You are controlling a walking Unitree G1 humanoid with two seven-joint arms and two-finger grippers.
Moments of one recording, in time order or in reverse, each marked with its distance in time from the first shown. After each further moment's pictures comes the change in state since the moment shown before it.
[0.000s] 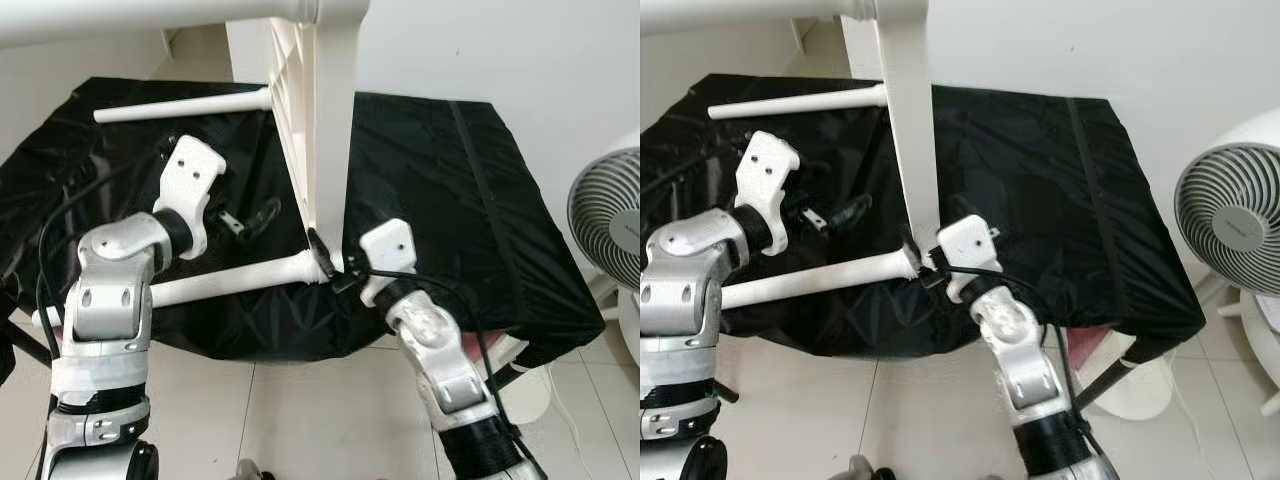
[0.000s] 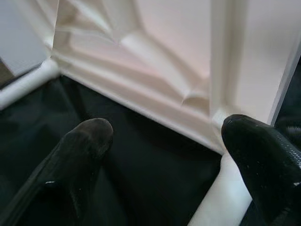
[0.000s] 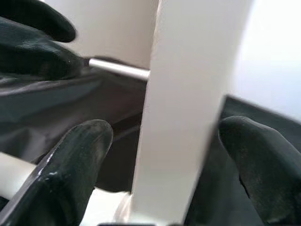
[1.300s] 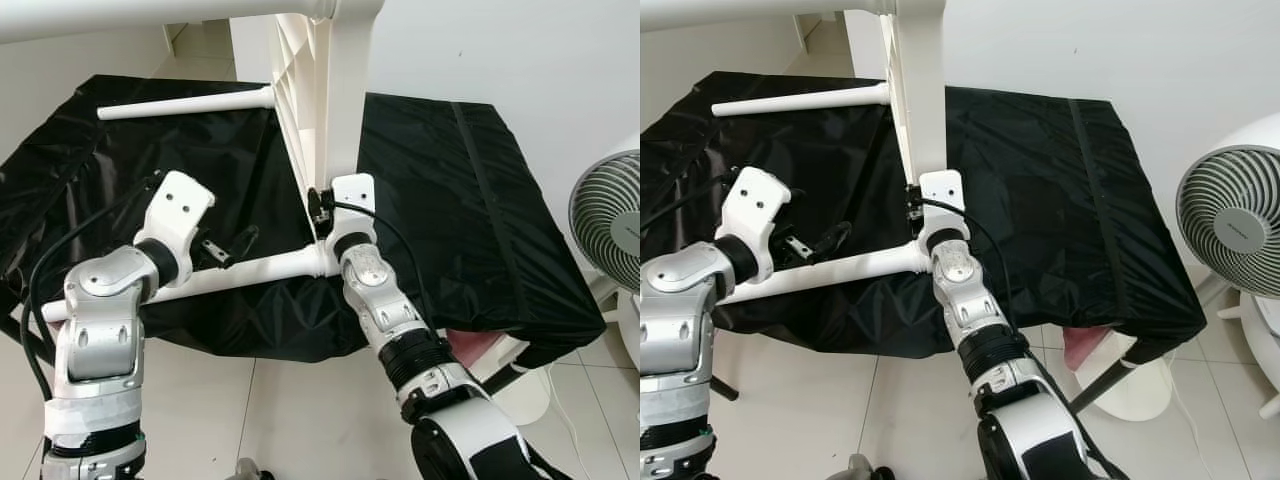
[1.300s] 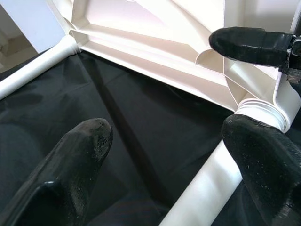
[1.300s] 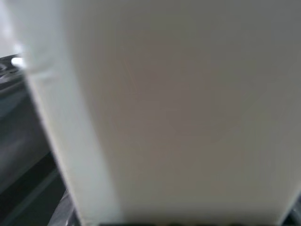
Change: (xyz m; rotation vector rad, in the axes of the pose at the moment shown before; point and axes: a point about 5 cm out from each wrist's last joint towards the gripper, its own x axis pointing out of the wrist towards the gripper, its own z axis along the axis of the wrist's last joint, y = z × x) left arm -0.013 -0.009 -0.009 0.024 0.037 0.068; right arm 0.066 -0.010 -0.017 0.123 0.097 -0.341
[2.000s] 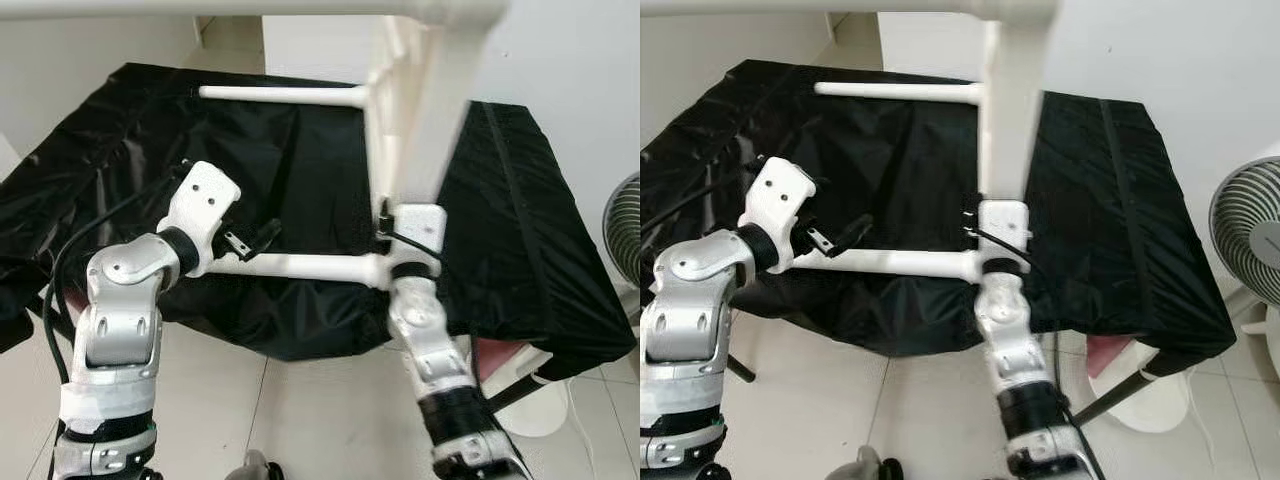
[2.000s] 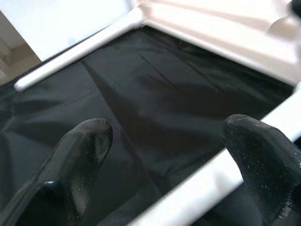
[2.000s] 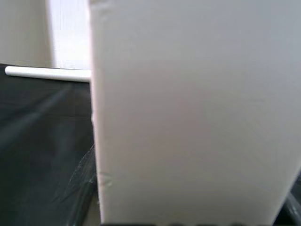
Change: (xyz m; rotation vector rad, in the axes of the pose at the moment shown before) left arm 0.017 -0.010 0.012 0.052 -0.045 -0.076; right arm -0.063 -0.088 0.001 -0.140 -0.095 -0.385
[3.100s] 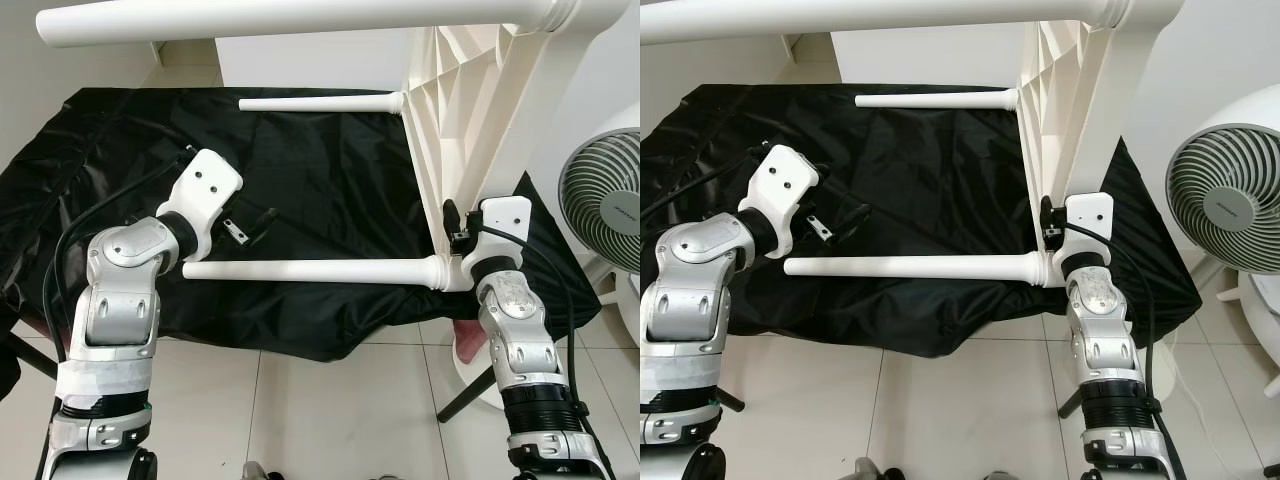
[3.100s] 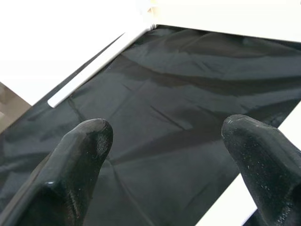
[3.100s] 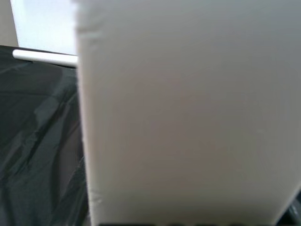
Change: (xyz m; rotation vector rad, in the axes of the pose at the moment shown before) left arm 0.006 0.014 0.011 0.126 -0.008 0.012; right arm 0.027 -0.052 -0.004 -0.074 0.058 0.244
